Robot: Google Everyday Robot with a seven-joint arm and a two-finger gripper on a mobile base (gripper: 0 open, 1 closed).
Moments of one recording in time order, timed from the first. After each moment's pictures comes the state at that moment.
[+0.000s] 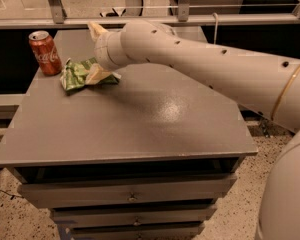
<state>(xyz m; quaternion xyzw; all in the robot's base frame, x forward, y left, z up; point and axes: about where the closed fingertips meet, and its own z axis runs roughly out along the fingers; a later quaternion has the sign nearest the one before) 0.702 0.169 0.875 -0.70 0.49 -0.02 0.52</state>
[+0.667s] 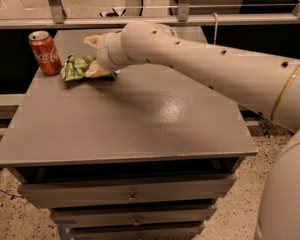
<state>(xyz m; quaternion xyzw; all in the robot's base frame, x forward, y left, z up) 0.702 0.169 0.875 -0.70 0.49 -0.02 0.52</state>
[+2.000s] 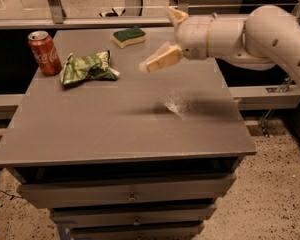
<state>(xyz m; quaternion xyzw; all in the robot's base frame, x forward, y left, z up) 0.646 -0.011 0.967 -0.52 0.55 0.24 0.60</state>
